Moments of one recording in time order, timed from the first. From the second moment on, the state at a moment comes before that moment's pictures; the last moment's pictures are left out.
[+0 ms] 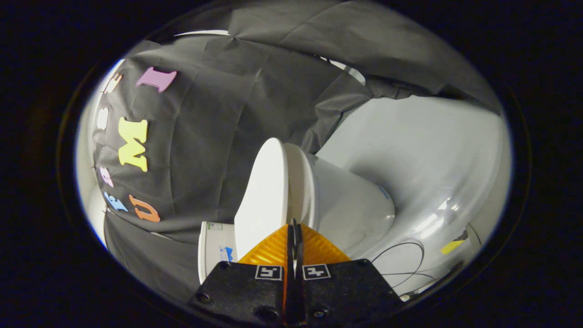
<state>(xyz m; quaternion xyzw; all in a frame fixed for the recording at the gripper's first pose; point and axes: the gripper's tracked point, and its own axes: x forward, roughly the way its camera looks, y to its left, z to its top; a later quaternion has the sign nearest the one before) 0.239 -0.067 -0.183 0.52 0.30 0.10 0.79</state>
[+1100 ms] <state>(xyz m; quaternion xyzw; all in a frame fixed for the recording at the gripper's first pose) 0.225 -0.018 -0.004 0.36 0.24 0.08 0.90</state>
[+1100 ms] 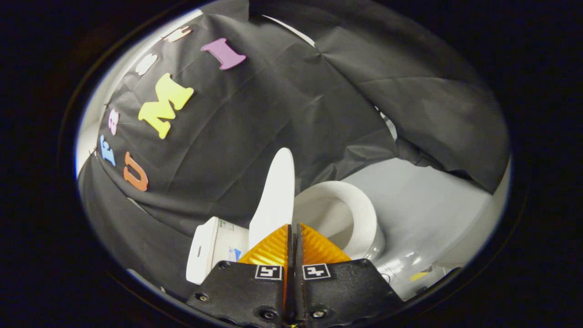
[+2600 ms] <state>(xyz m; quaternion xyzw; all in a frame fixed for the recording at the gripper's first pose) 0.193 0.102 0.118 0.18 0.18 0.11 0.96</state>
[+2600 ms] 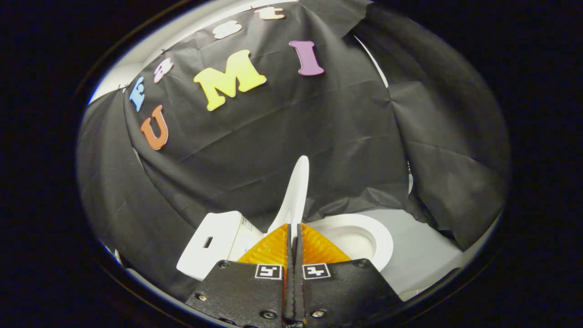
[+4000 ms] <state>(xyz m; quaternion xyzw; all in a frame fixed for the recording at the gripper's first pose) 0.163 0.269 0.181 0.05 0.11 0.18 0.98</state>
